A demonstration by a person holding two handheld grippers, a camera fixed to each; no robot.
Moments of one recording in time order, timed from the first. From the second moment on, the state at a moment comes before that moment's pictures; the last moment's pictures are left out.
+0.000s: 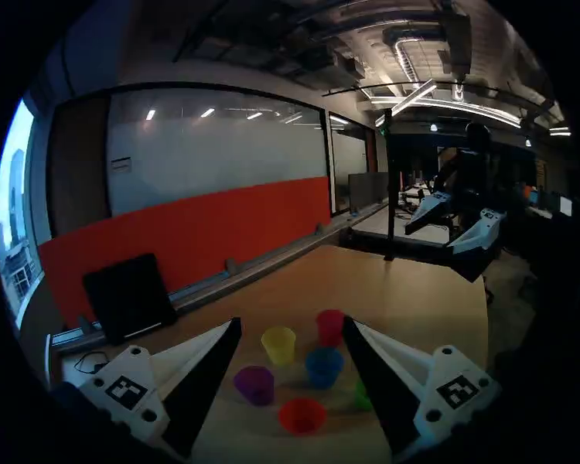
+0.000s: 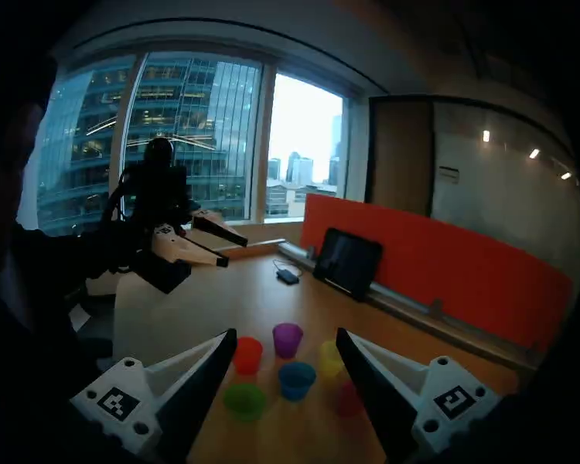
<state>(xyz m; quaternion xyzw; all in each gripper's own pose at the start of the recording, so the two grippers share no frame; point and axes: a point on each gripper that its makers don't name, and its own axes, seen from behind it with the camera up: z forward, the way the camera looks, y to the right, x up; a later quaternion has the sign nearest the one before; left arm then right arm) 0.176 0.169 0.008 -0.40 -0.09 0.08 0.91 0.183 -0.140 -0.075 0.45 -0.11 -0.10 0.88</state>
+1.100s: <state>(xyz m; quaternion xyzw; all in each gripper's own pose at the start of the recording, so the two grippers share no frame) 0.087 0.206 0.024 -0.44 -0.17 0.14 0.87 0.090 -0.157 -0.093 0.50 -0.19 -0.15 0.83</state>
